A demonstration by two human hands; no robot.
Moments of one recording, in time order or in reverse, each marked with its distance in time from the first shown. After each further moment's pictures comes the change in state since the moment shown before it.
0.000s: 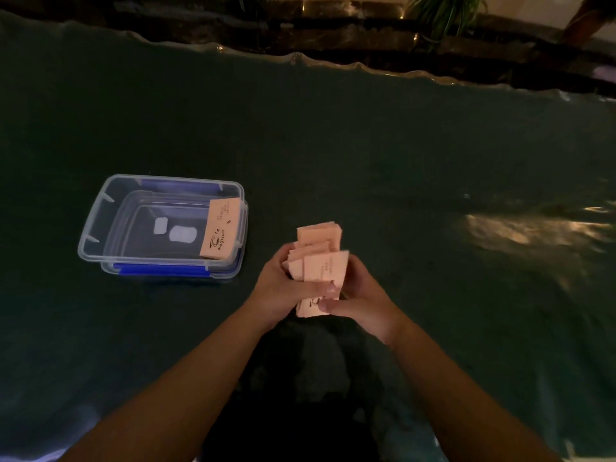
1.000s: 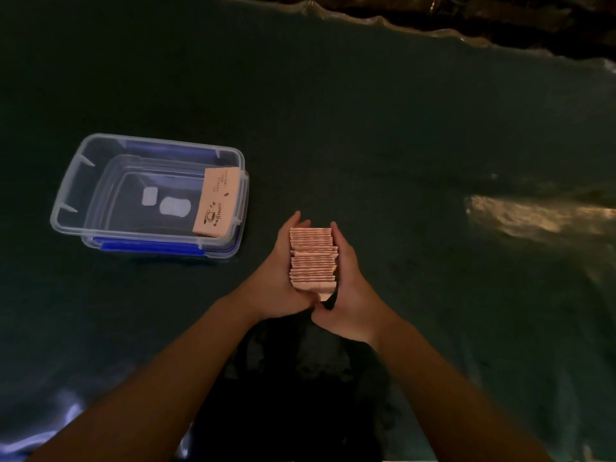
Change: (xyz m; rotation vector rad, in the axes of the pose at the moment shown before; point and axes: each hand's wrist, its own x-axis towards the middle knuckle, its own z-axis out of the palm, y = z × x) left_hand 0.018 -0.035 -0.029 0.523 -0.240 0.169; right_hand 0.010 0.021 0.029 -0.440 -0.121 -0.149
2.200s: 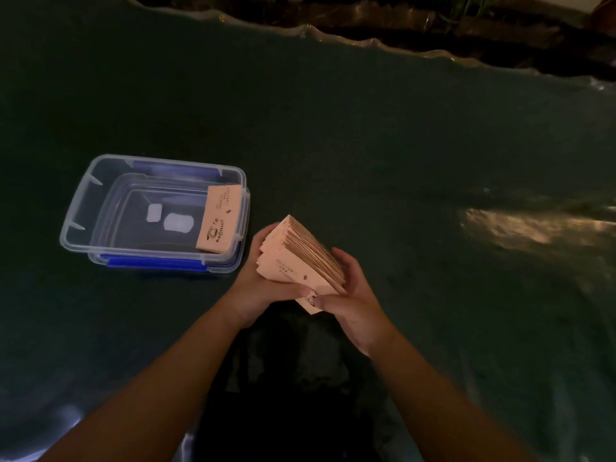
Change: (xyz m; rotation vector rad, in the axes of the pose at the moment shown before) left_hand -0.011 0.002 -0.024 -0.429 0.155 -0.121; right_hand 0.006 0.009 0.001 0.581 0.163 0.168
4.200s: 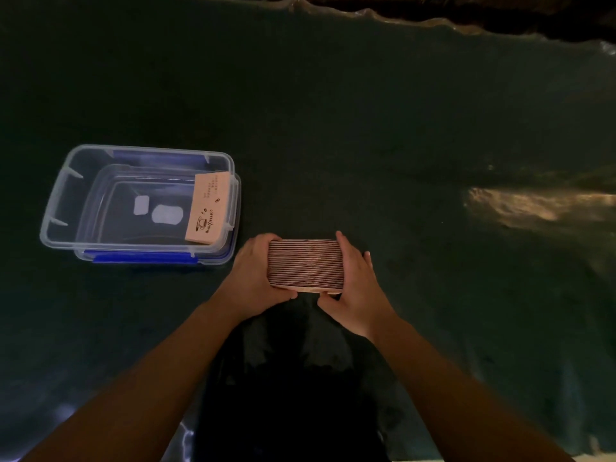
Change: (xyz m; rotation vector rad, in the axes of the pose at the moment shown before) left_hand 0.014 -0.022 -0.008 0.847 0.078 0.067; right_hand 0.009 0.016 -0.019 -0.939 0.083 -0.260
